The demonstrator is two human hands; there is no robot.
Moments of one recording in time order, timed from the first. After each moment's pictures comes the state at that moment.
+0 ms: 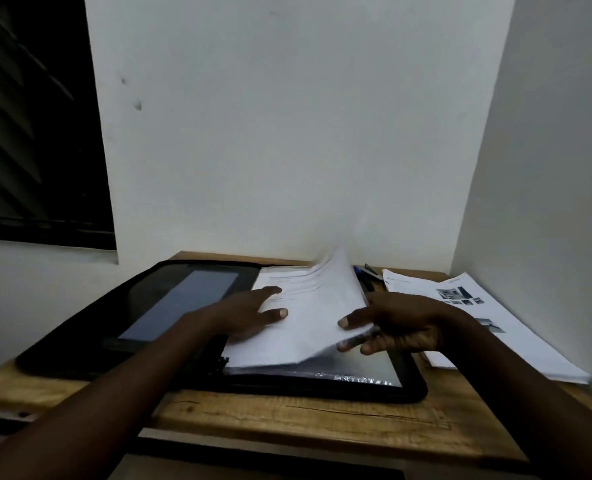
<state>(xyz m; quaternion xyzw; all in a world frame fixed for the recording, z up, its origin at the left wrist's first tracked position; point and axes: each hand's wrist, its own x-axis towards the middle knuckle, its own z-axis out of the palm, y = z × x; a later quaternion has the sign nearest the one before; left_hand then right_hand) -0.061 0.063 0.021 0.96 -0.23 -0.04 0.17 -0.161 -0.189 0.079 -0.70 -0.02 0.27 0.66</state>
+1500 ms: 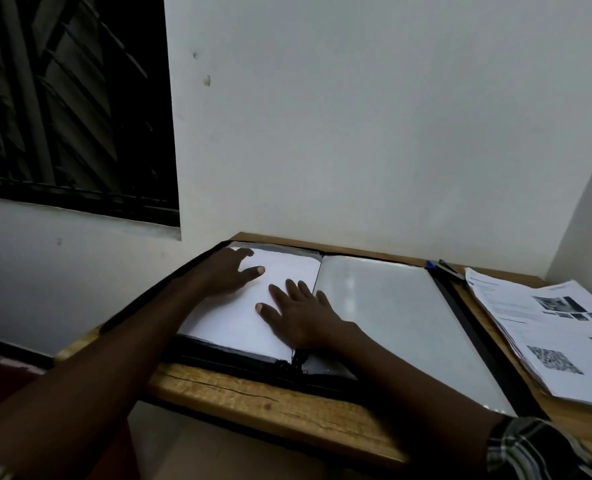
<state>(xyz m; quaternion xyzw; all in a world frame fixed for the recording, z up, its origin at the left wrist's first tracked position) -0.022 0.194 0.026 0.98 -0.05 0.06 0.17 -0.063 0.010 -0.006 -0.97 -0.21 0.03 0.08</state>
